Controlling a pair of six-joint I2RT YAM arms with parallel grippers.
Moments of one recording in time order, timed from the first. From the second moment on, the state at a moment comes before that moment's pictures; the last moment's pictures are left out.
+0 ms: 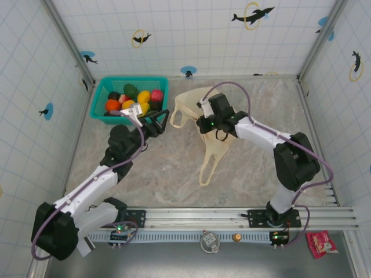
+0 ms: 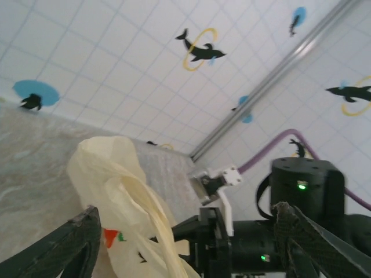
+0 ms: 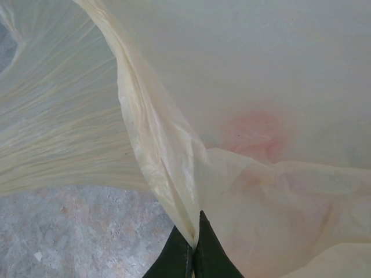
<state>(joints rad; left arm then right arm) -0.47 0.97 0.52 0.50 0.27 -0.71 0.61 1.72 1.20 -0.26 -0.24 0.15</state>
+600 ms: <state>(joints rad) -0.80 1.12 0.39 0.75 0.03 -0.52 0.59 1.69 1.17 -0.11 -0.25 0.29</state>
